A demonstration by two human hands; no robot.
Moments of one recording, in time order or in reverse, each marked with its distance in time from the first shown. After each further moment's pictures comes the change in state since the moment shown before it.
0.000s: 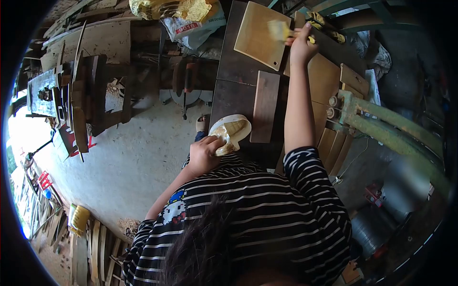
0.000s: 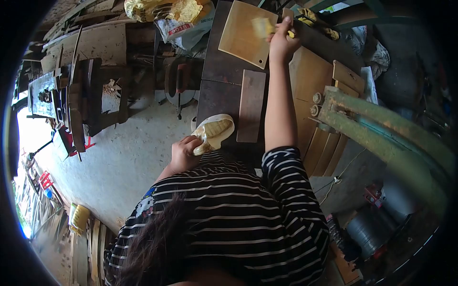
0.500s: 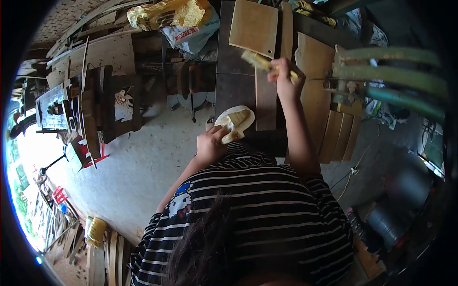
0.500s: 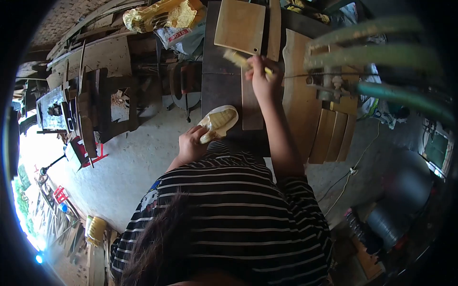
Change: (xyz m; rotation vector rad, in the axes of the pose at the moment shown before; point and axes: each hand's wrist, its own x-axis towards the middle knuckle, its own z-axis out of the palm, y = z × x) left_hand -0.010 0.003 0.010 0.104 0.035 0.022; right_hand -0.144 -0.037 -0.081 0.023 -0.251 0.023
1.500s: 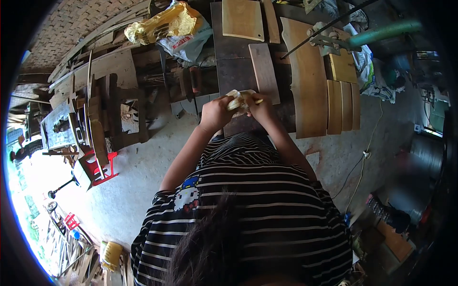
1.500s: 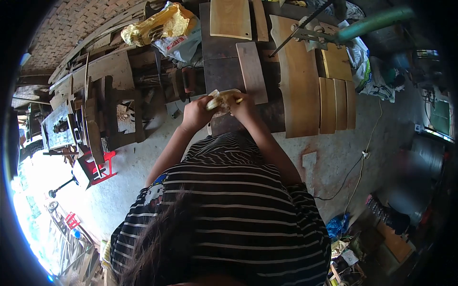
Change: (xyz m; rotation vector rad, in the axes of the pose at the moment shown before) left_hand 0.001 -0.006 -0.017 0.086 -0.183 0.087; right_hand -0.180 0.051 0.004 -0.185 -0.232 0.262
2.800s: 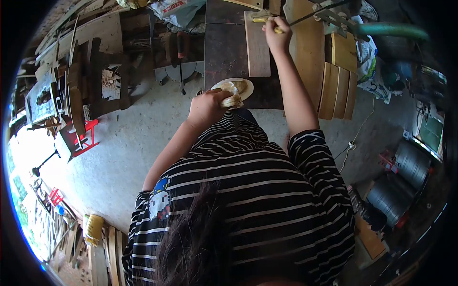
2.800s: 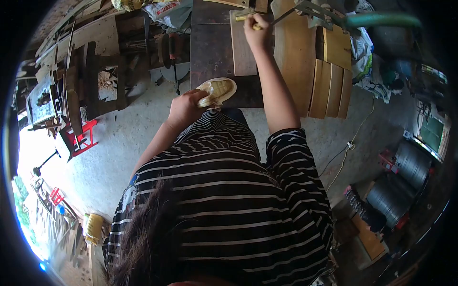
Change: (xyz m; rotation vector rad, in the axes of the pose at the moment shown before) left_hand -0.057 0.045 0.020 -0.039 -0.150 -0.111; right_hand 0.145 -0.001 -0.067 -0.138 0.396 -0.649
